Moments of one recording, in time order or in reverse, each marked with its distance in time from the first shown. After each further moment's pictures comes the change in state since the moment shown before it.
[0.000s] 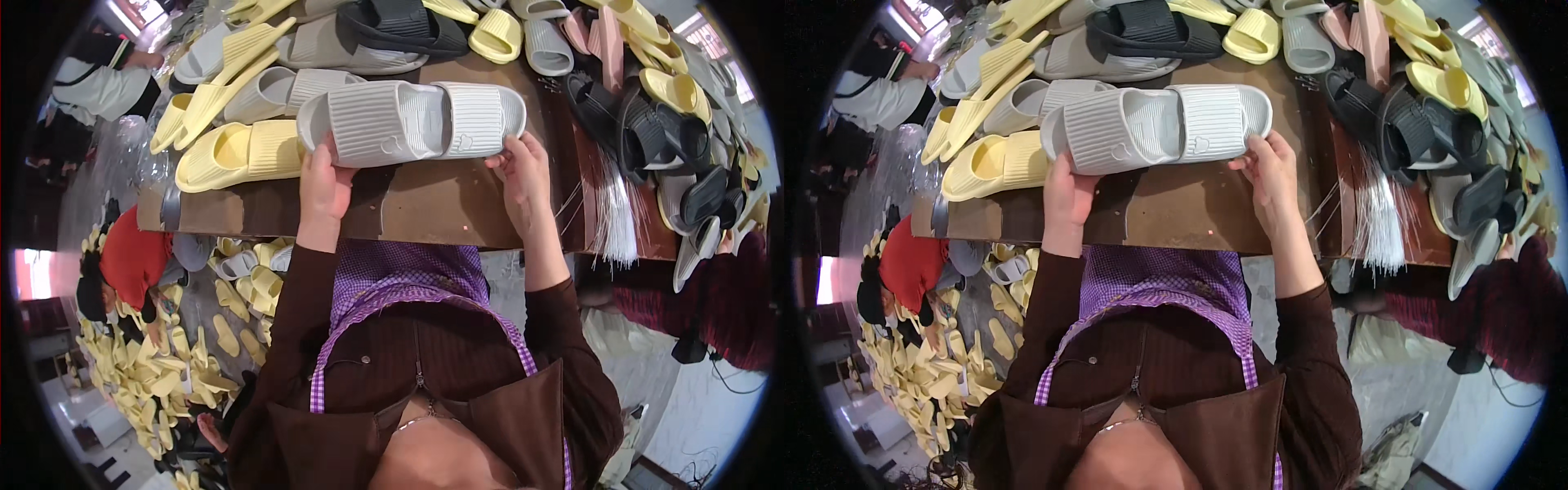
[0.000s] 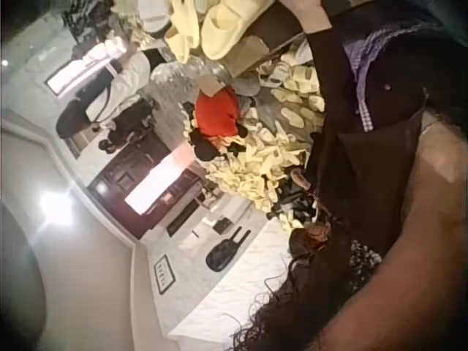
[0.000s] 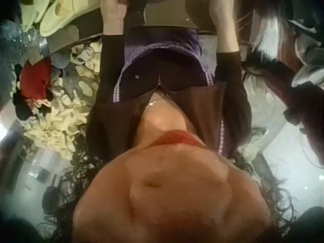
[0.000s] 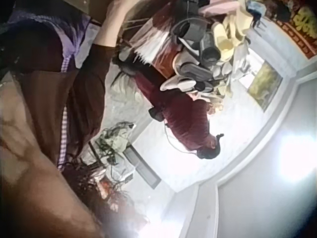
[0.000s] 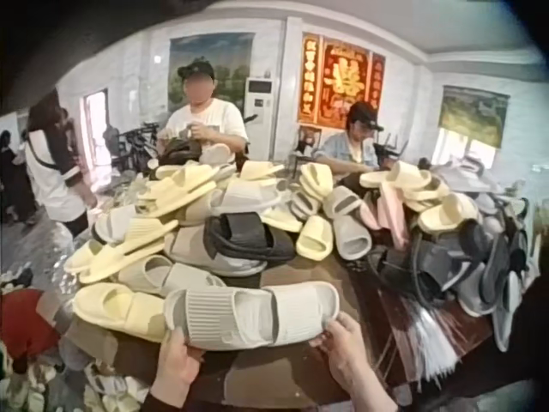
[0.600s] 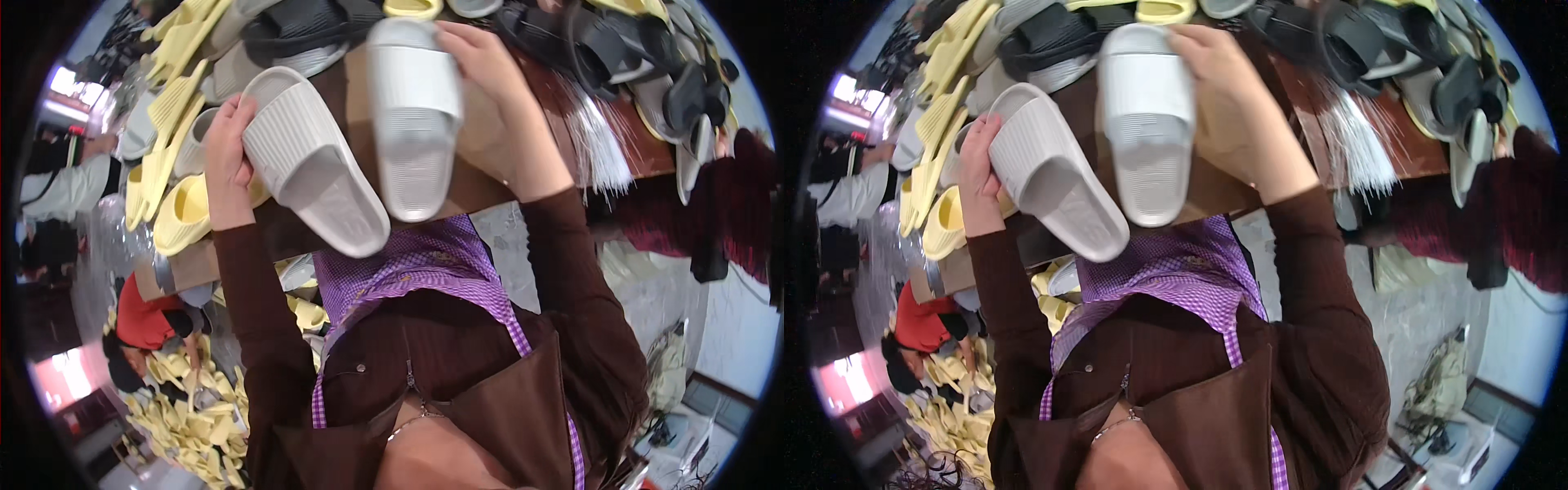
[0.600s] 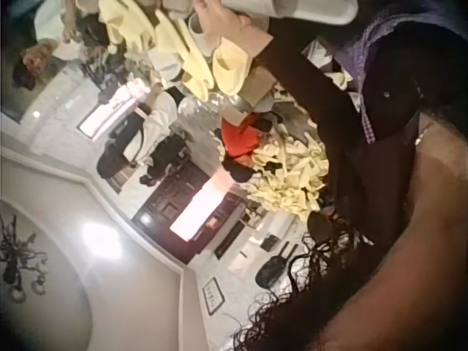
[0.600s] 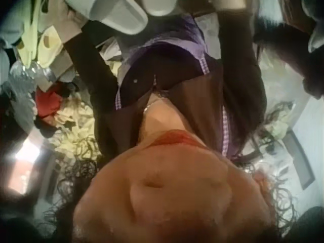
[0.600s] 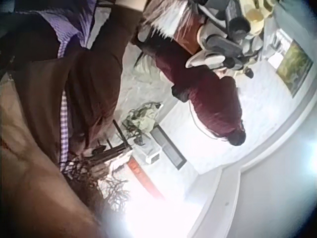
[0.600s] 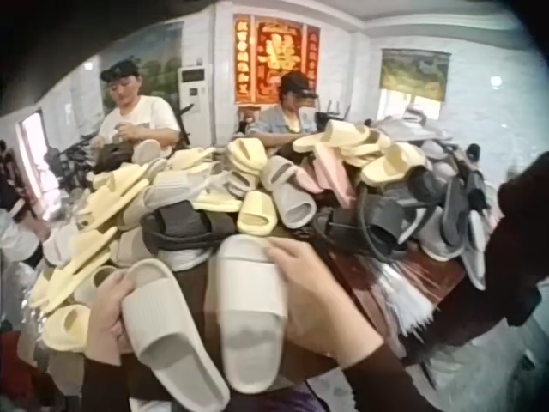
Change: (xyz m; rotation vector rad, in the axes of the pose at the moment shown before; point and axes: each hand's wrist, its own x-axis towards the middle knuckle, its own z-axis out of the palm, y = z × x) left_hand 0.074 0.081 0.029 0.596 -0.186 0.030; right_hand 0.046 -0.063 0.005 -0.556 -0.039 -0.315
